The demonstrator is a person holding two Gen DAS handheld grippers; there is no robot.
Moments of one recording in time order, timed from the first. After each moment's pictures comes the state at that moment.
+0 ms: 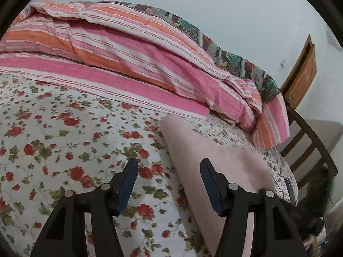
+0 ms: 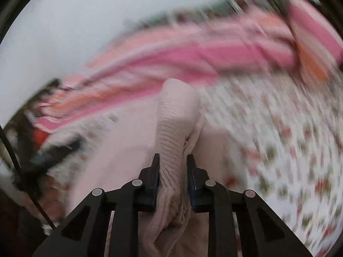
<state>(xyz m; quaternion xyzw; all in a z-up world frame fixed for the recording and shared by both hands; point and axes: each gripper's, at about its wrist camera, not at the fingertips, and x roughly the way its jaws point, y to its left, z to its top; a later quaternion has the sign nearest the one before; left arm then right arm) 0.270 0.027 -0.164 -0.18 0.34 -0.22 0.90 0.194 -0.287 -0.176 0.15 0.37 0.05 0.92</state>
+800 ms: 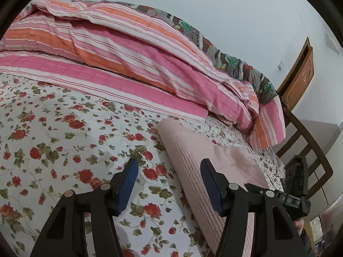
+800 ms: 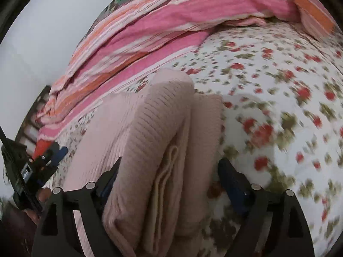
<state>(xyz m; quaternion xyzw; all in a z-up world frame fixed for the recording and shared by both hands) 0.270 0.050 -0.161 -0.20 0.34 -0.23 0.89 0.247 -0.306 -0.203 0.23 0.44 0.09 0.86</state>
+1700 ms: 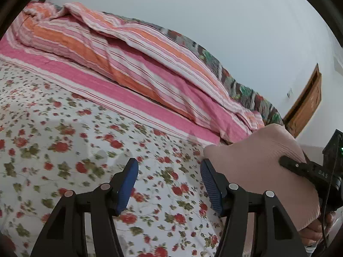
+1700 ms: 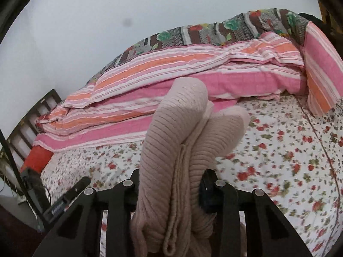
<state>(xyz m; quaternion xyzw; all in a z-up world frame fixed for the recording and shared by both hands) 0.260 0.122 -0.142 -0.26 0.30 -0.17 0.90 0.245 -0.198 -0.050 0.15 0.34 0.05 0.93</state>
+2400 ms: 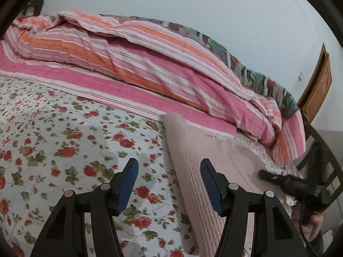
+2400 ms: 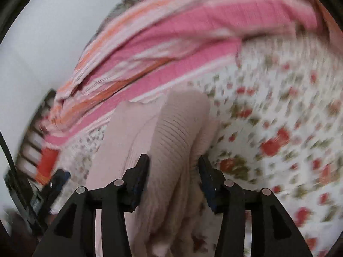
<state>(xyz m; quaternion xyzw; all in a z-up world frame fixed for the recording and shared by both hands) 0.270 0.099 -0.149 -0.18 0.32 -0.14 0.92 0.276 -0.227 -0.143 0.17 0.40 0.08 0.90</state>
